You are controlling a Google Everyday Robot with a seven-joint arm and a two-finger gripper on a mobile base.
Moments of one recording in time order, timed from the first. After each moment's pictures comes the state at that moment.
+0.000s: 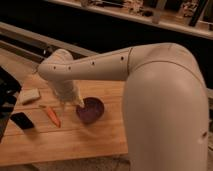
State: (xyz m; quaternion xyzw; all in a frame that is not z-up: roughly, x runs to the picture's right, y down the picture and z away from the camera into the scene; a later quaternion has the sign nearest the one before) arm -0.172 0.088 0.697 -0.26 0.22 0.57 0.74
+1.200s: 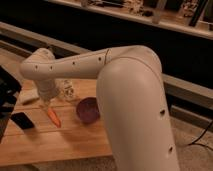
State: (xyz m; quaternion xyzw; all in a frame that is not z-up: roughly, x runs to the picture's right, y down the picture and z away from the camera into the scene) arm -0.253 0.079 0.719 -0.32 0.11 0.43 0.84
